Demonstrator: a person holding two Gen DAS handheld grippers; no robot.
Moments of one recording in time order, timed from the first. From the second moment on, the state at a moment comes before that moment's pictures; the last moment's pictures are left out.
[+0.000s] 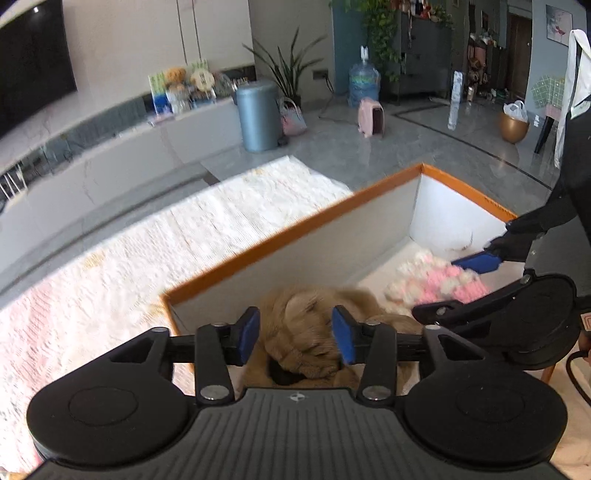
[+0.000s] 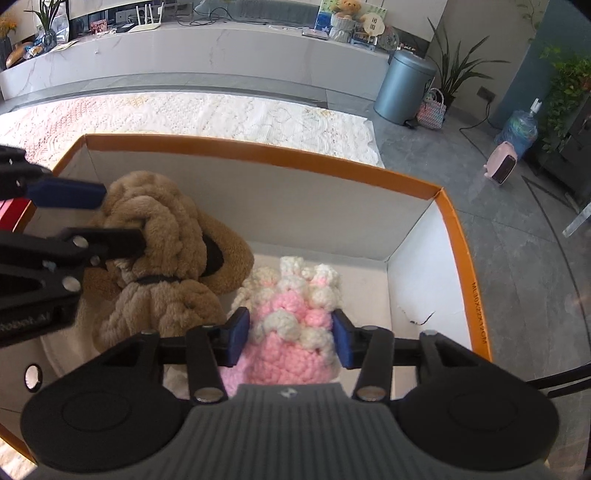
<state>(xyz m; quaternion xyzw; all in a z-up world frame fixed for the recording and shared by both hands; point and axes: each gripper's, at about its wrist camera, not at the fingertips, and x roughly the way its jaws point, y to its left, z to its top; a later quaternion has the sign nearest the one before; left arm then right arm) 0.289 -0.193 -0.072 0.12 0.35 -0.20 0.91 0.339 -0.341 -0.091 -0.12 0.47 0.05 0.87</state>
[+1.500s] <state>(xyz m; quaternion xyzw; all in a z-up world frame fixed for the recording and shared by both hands) 0.113 -0.040 -0.040 0.01 0.31 -0.08 0.95 0.125 -0.196 -0.058 0.05 0.35 0.09 0.93</state>
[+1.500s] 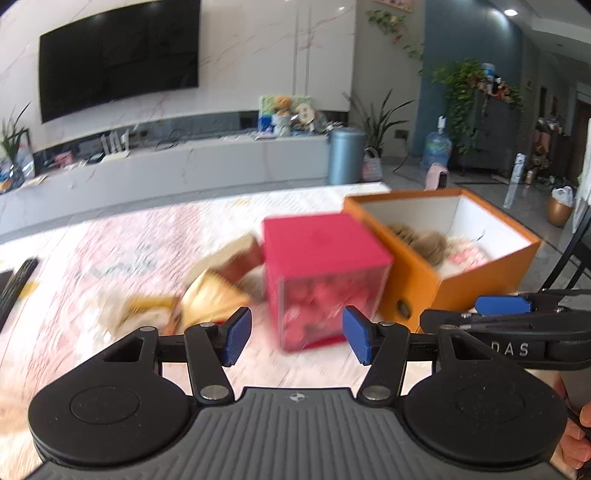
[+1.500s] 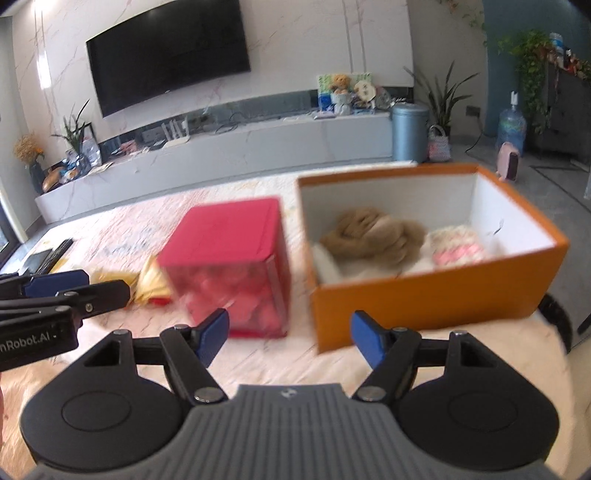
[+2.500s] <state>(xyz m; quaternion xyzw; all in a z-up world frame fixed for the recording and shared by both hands) 0.095 0.079 -0.076 -0.10 0.40 0.06 0.91 0.148 -0.075 -0.097 -0.02 0.39 0.19 0.90</state>
